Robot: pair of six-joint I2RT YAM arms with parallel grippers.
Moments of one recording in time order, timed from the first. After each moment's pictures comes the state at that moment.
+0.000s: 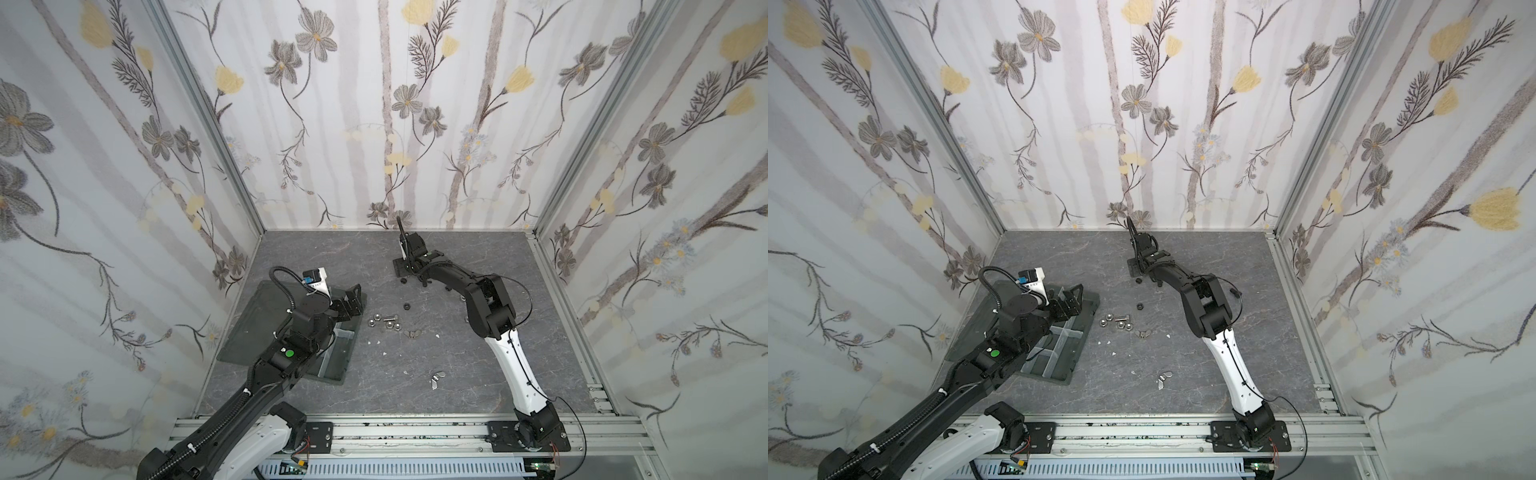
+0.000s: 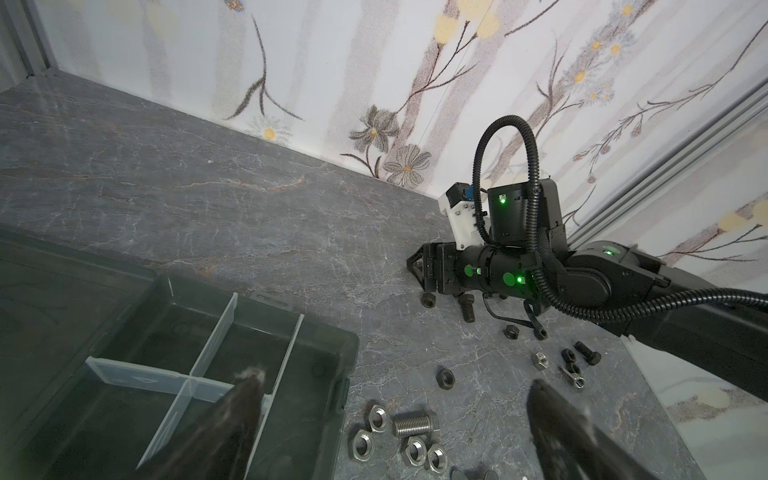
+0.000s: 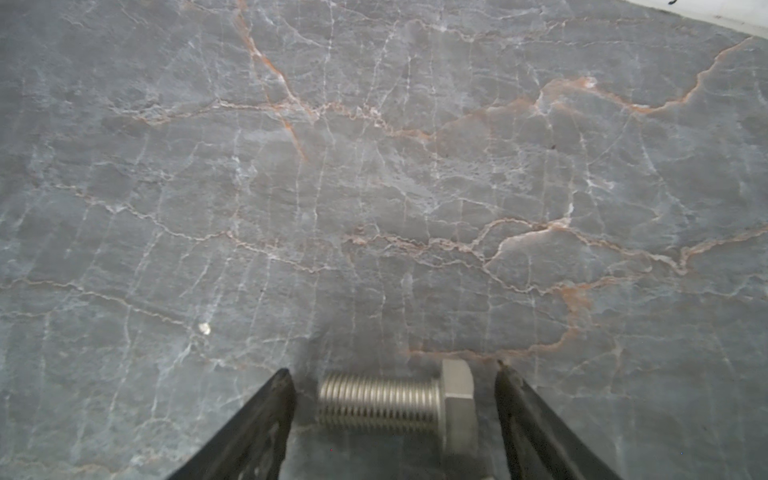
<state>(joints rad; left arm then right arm) -0.52 0.86 0.60 -0.06 -0.22 -0.56 0.55 2.52 2.08 -0.42 0.14 0.17</state>
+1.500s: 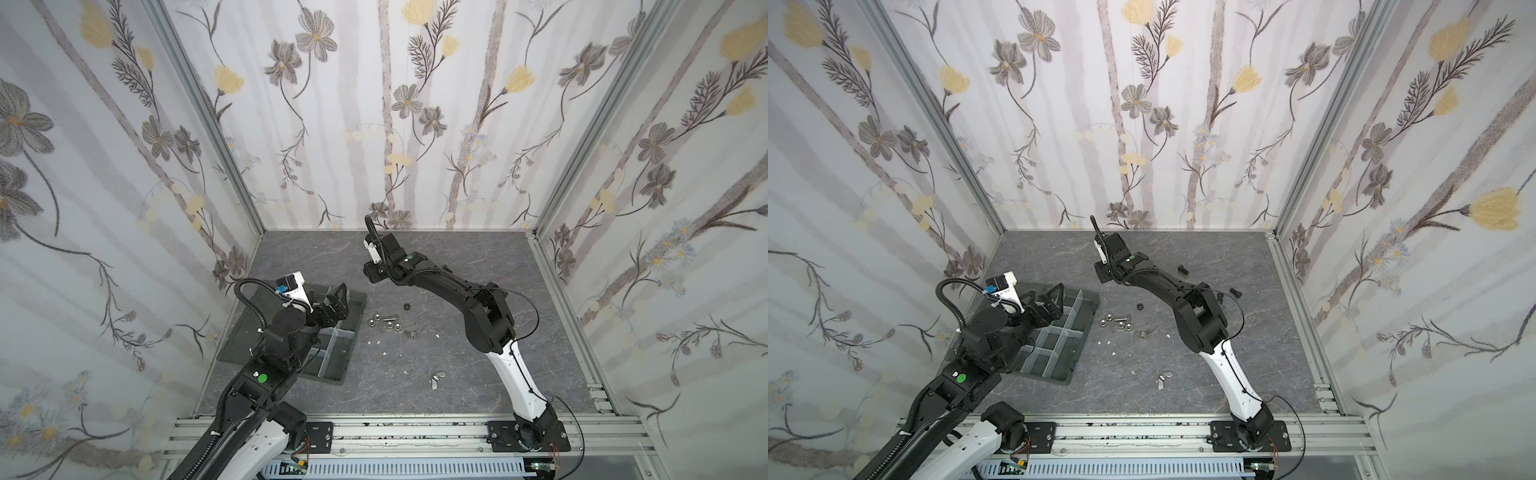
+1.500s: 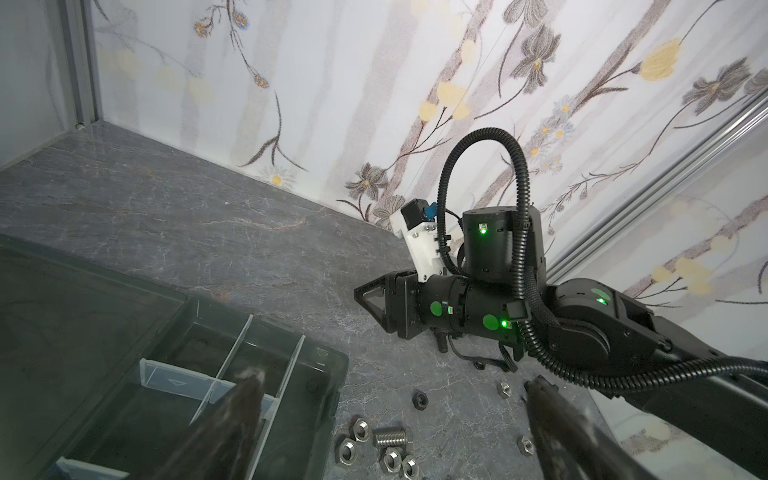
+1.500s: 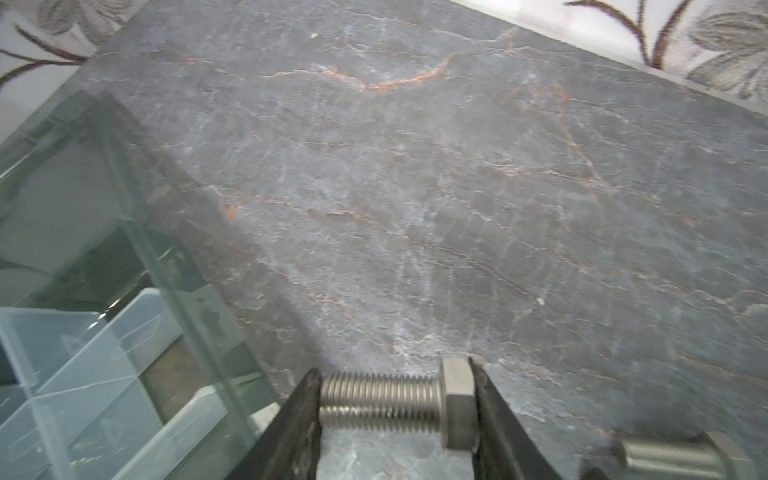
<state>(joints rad) -0.52 0.60 0.65 -0.23 -0.26 -0.59 0.75 2.38 2.08 -0.45 -0.02 0.17</state>
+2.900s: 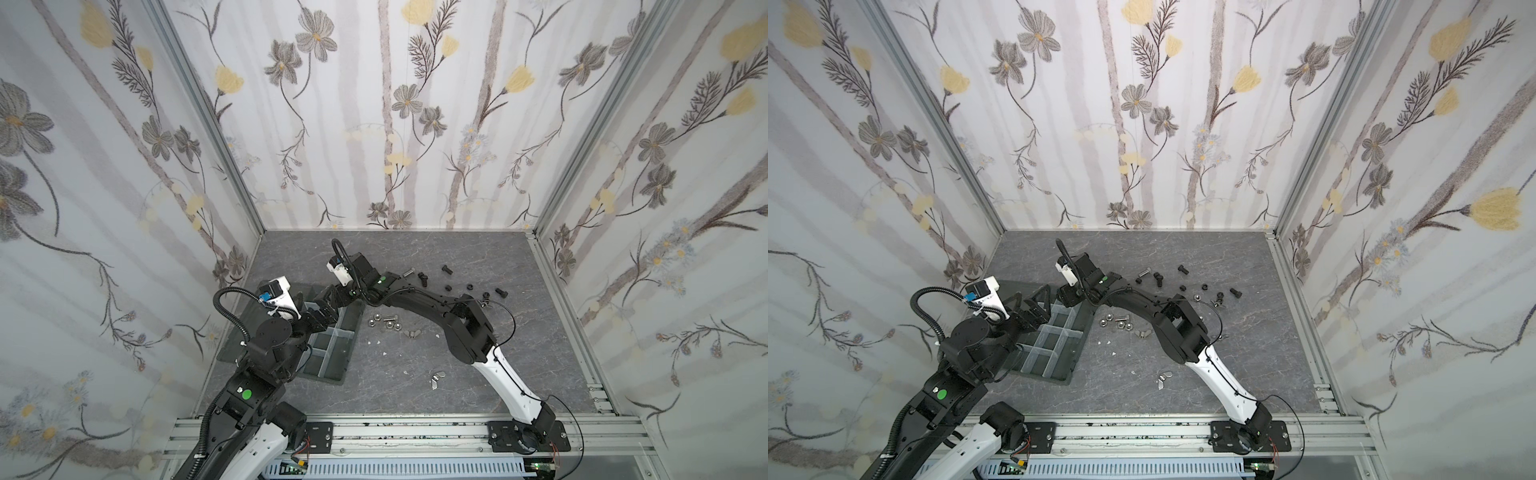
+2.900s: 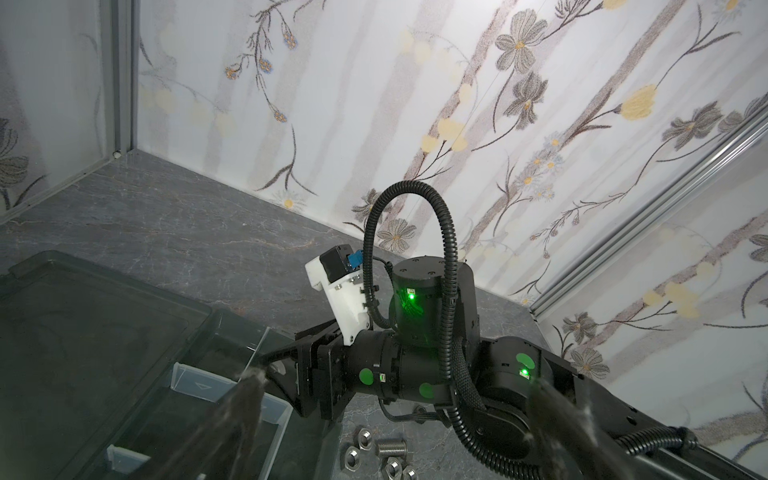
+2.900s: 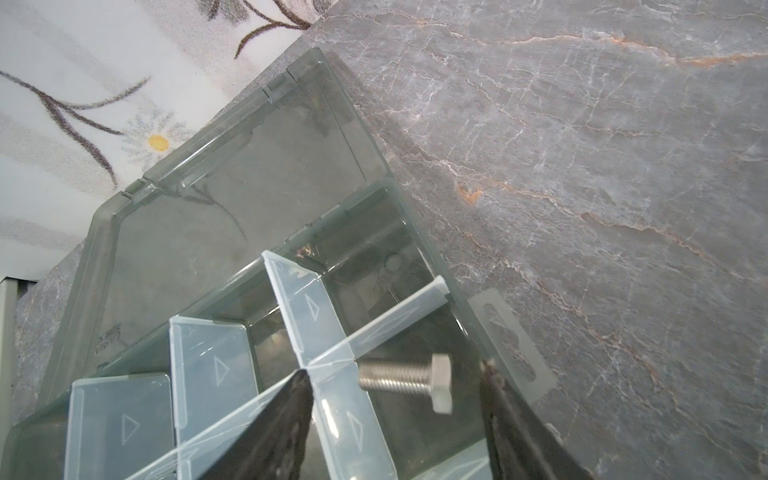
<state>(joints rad) -0.52 0.50 0.68 -0.32 -0.30 -0.59 0.90 2.49 2.15 -0.34 -0.23 0.22</state>
